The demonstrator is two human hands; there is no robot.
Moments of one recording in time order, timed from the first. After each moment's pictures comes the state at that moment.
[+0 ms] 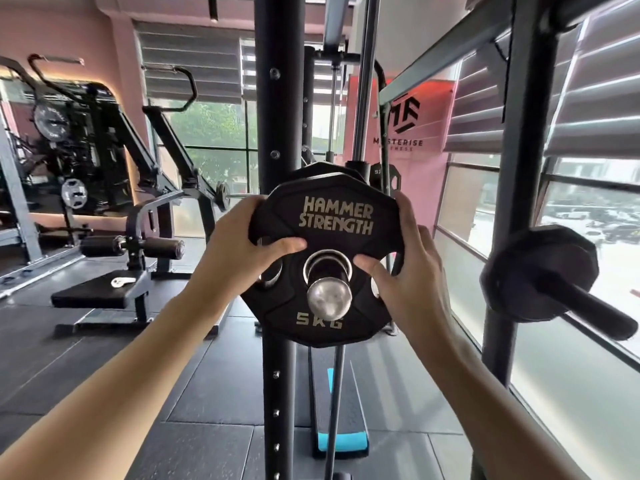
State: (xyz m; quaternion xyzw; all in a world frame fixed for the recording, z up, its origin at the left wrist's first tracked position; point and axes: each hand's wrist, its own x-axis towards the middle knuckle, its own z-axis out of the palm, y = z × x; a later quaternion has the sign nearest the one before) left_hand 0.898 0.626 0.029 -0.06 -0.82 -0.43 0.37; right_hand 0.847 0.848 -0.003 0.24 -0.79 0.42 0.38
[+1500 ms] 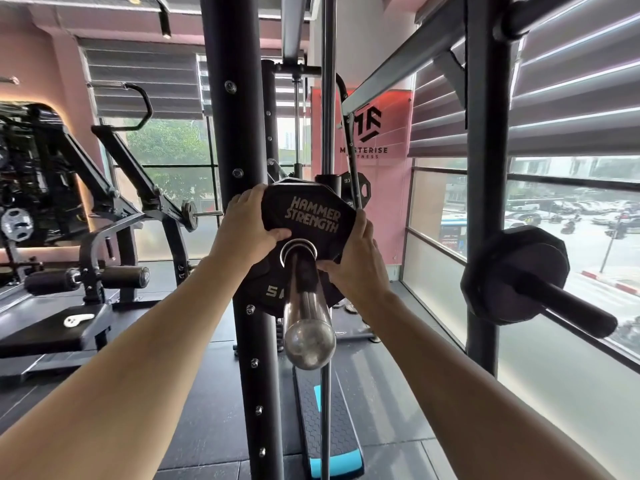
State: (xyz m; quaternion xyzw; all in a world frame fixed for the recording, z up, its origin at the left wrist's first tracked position) left_hand 0.755 0.618 0.059 -0.02 -0.90 -0.23 0.36; right_hand 0.733 0.804 0.006 0.14 -0.87 0.34 0.31
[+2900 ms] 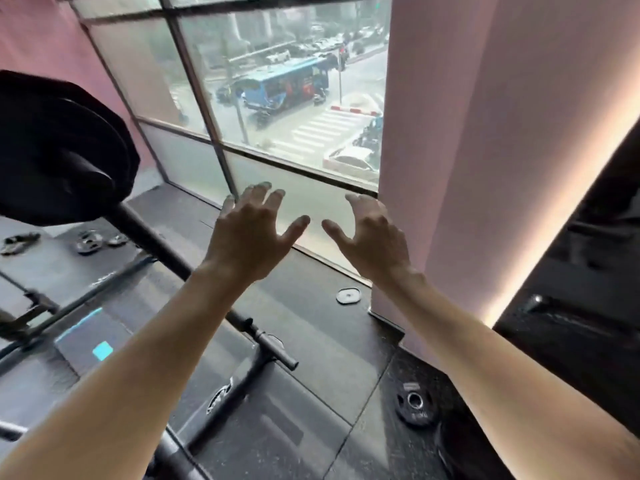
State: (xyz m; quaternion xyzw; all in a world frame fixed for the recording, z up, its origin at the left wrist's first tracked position) left_hand 0.853 1.274 -0.132 -0.41 -0.89 -0.09 0.15; right_hand 0.949 1.438 -0.196 -0.26 -0.90 0.19 0.29
